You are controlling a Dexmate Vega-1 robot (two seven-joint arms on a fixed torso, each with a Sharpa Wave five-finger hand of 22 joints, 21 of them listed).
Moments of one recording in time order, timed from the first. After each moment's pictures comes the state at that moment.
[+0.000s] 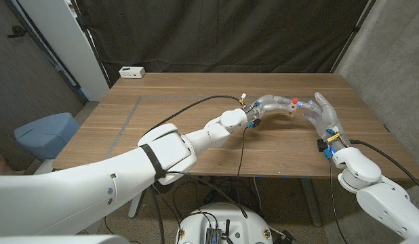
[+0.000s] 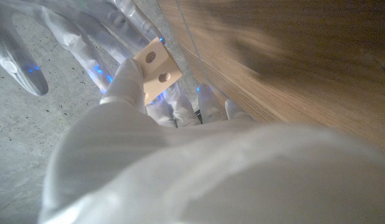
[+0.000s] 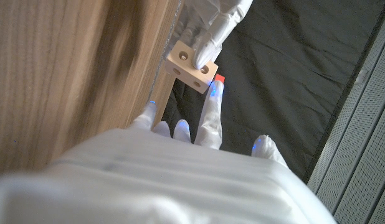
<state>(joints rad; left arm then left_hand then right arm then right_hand) 0.23 -0.21 0.94 -0.36 -0.24 -0.53 -0.17 0.90 0.07 0.31 -0.19 0.21 0.84 -0.20 0.26 0.21 0.89 -0.21 0.24 0.56 0.47 -0.05 0.23 0.24 0.12 0.09 0.21 0.18 -1.50 -0.70 0.02 -2.00 0.62 0.12 -0.29 0.04 0.07 0.35 -0.02 0.21 0.80 0.01 0.25 0.18 0.00 0.00 0.21 0.18 -0.16 0.14 0.21 0.20 0.10 0.17 0.19 0.17</state>
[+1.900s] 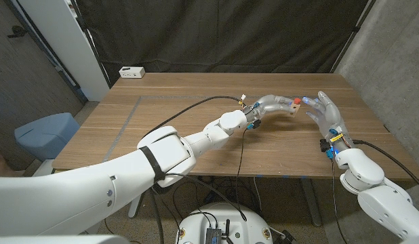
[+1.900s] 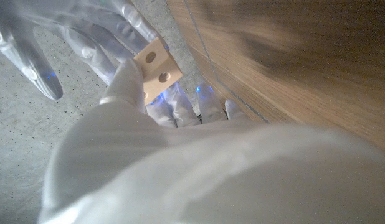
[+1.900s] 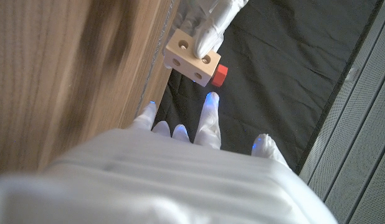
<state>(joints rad) 0.25 -0.20 0.94 -0.36 -0.22 -0.60 -0.18 0.90 0.07 0.31 -0.19 0.21 0.84 -0.20 0.26 0.21 0.89 -0.21 0.24 0.56 0.47 -0.05 0.23 0.24 0.12 0.09 0.21 0.18 -1.51 -0.67 0.04 -2.00 0.58 0.15 -0.27 0.05 0.06 0.36 -0.02 0.21 0.58 -0.05 0.17 0.18 -0.08 0.01 0.17 0.18 -0.17 0.15 0.20 0.20 0.09 0.18 0.18 0.17</state>
